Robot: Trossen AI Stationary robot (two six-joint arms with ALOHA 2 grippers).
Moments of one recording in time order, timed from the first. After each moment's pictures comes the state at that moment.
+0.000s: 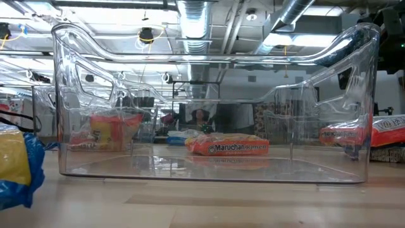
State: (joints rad) left arm -0.91 1.67 1.24 -0.86 -0.13 -0.96; right arm -0.04 0.01 0.01 0.05 0.16 0.24
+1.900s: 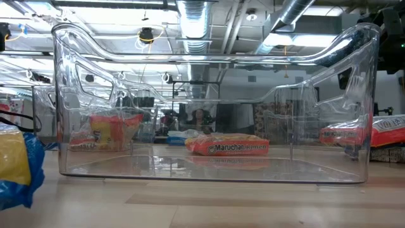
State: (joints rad) left arm -0.90 1.99 1.37 -1.13 -0.13 -0.64; right arm -0.04 0.01 0.01 0.05 0.16 0.24
